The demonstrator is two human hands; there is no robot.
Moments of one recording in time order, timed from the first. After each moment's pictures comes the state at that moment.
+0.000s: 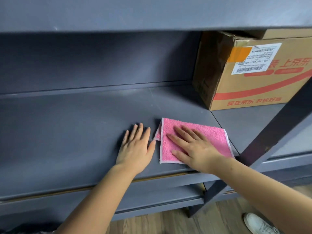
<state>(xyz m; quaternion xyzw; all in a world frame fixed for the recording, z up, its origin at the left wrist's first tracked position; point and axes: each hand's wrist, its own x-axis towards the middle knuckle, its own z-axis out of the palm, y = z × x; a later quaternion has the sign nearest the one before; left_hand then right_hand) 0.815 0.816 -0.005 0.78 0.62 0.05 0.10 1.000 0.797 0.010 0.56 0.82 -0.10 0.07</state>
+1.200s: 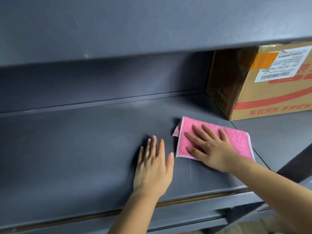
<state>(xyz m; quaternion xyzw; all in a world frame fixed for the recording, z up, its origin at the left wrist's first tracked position) 0.815 0.817 -0.016 0.75 0.65 0.05 0.10 0.998 0.839 0.001 0.63 0.77 -0.10 0.03</state>
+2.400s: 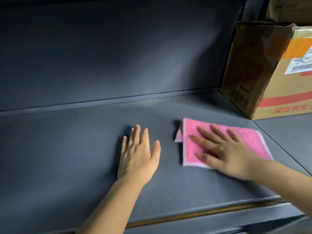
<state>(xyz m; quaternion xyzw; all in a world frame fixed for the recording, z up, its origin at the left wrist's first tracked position) 0.760 0.854 -0.012 0.71 0.68 0.15 0.09 0.974 0.838 0.002 0.60 0.79 -0.10 0.08</state>
